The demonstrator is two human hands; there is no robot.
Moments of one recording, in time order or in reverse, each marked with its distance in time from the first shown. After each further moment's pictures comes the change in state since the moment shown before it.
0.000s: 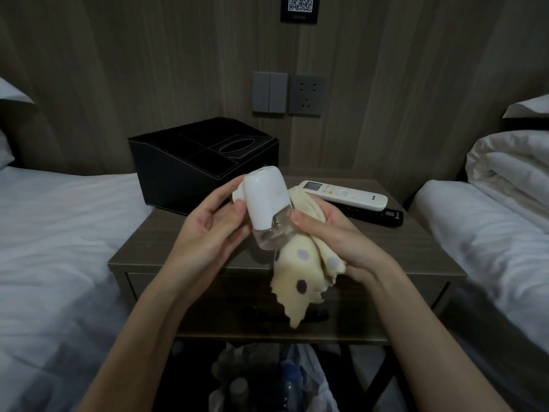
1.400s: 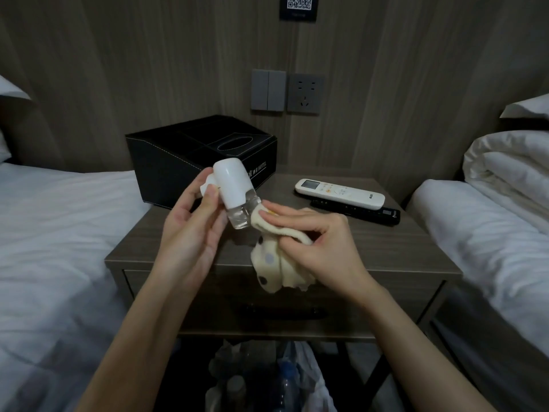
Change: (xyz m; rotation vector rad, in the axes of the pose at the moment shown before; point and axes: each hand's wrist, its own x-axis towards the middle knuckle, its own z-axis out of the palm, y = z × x) left_hand 0.005 0.002 0.001 -0.369 0.304 0.007; right_hand -0.007 0.025 0.009 -0.676 0.217 -0.484
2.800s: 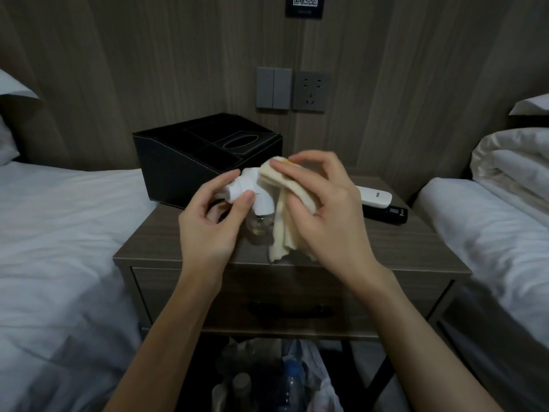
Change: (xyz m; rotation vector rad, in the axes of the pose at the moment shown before) left_hand -0.009 -0.013 0.003 0.518 -0.003 0.302; right_hand 0.021 -0.024 0.003 -0.313 0.208 -0.176
